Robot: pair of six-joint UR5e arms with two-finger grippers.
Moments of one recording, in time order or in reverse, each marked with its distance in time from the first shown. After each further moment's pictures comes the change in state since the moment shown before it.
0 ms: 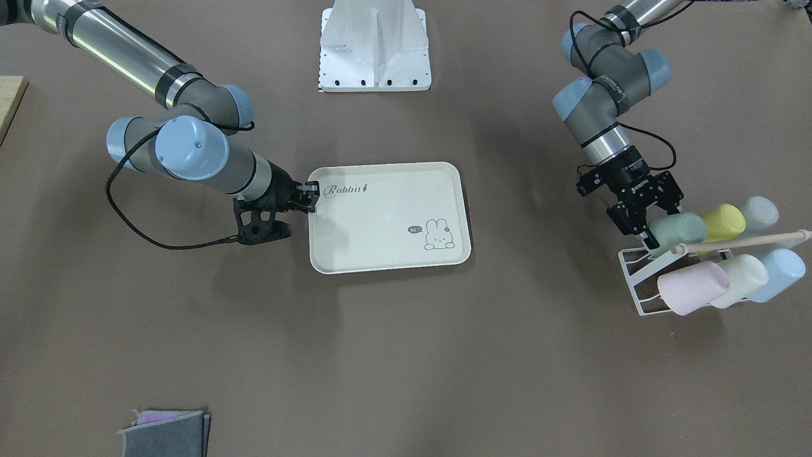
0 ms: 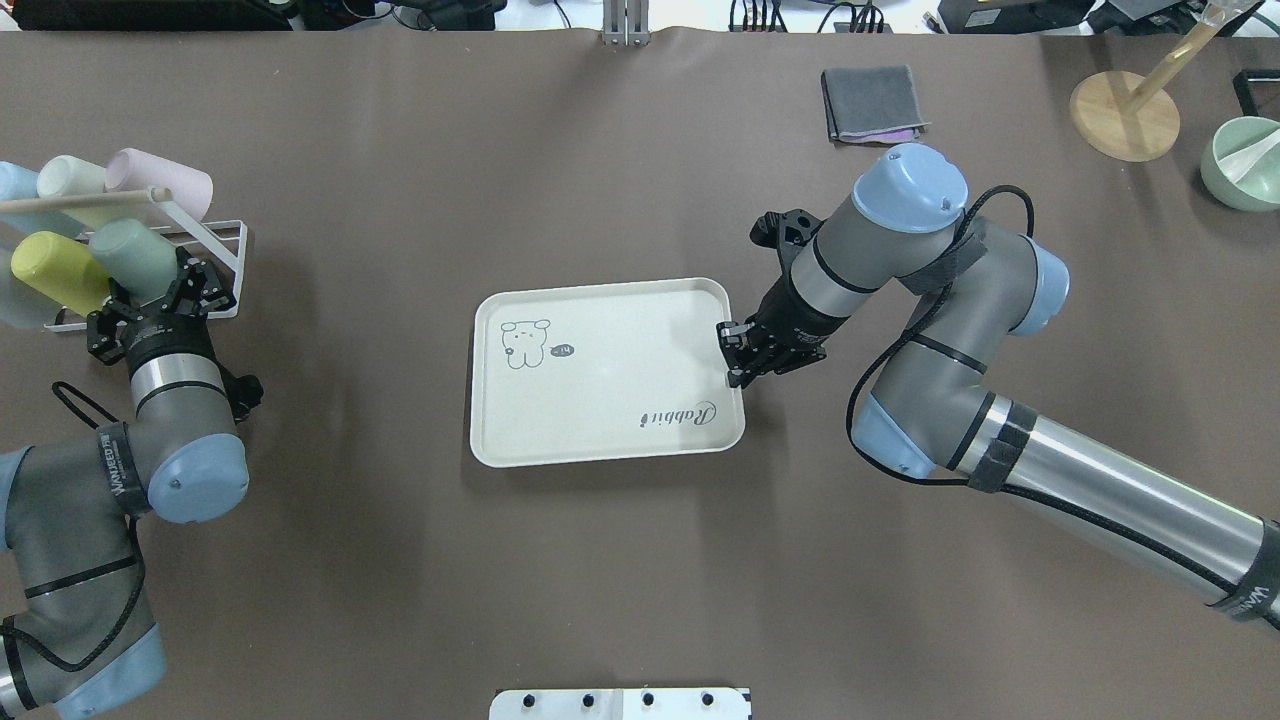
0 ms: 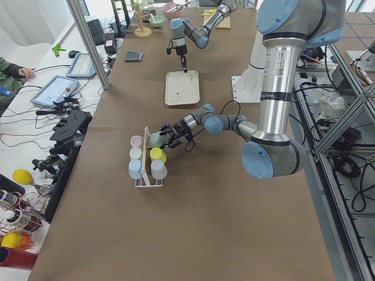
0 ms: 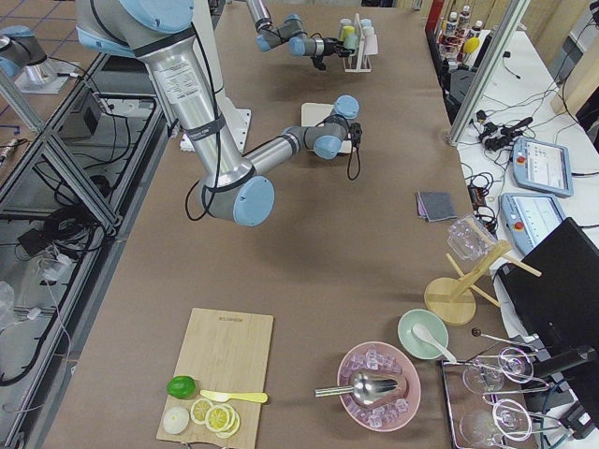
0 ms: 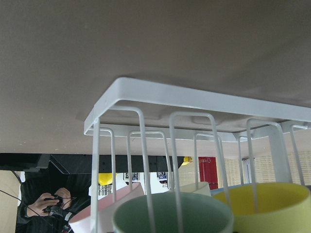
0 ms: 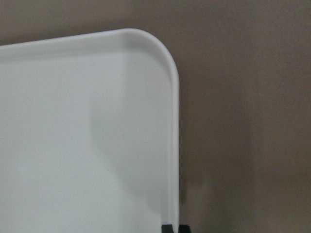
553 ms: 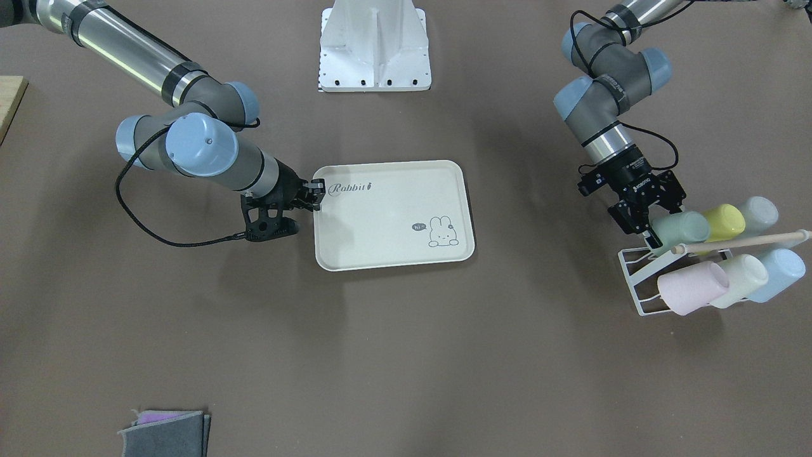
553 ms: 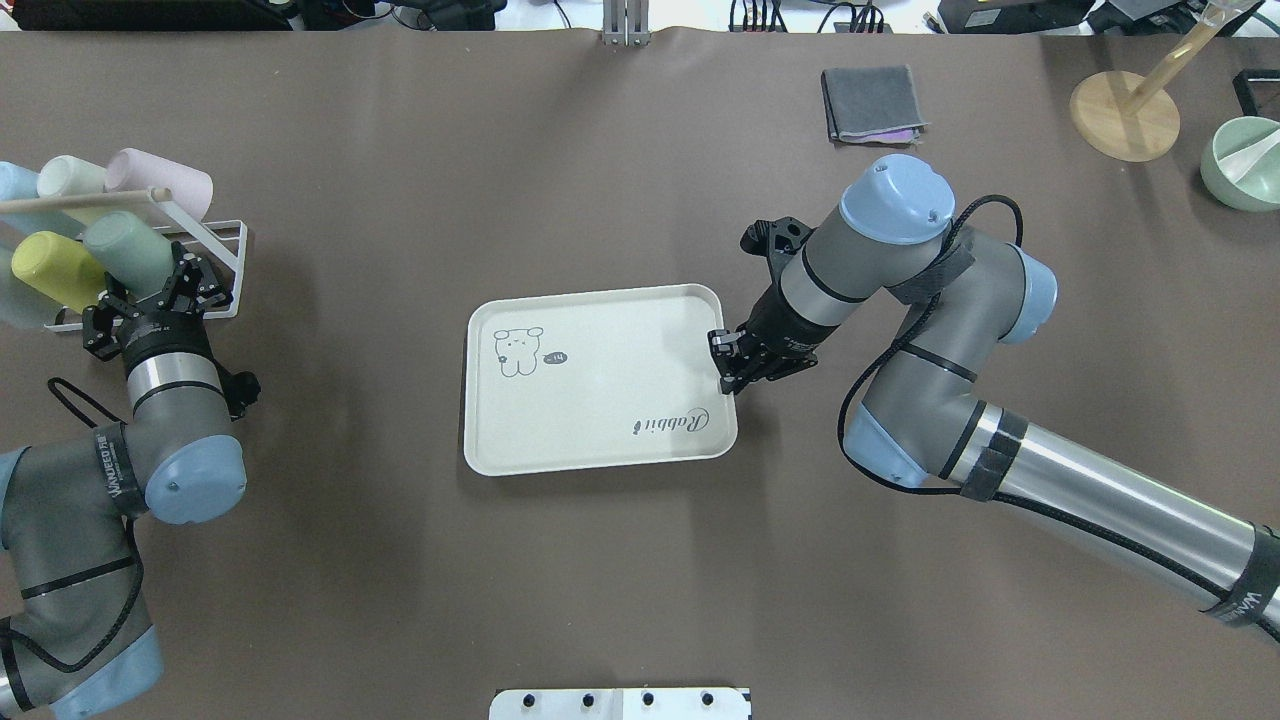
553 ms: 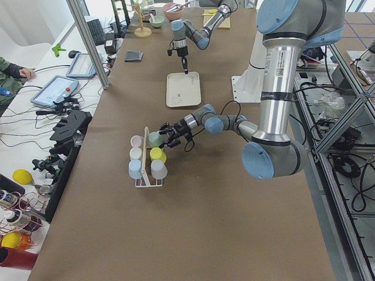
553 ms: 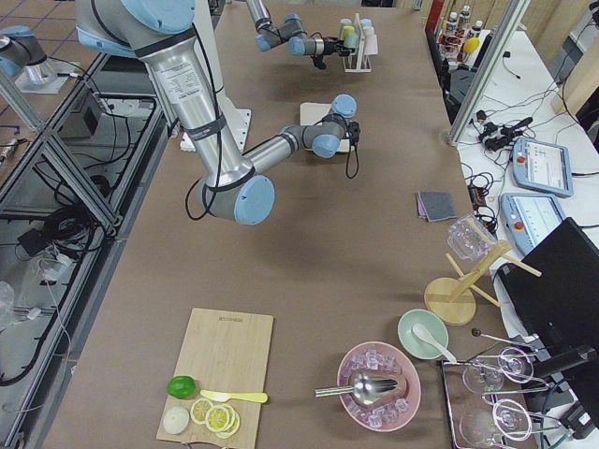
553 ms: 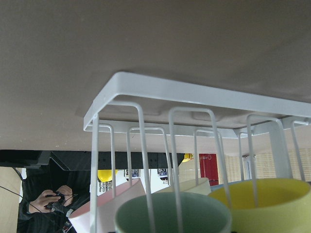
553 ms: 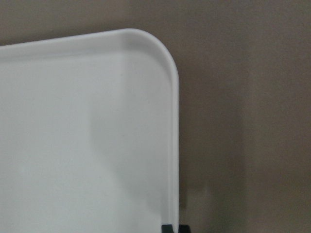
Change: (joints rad) left arm 0.000 0.007 -0.007 -0.001 0.035 -0.001; right arm -0.016 0.004 0.000 0.000 -0.020 0.003
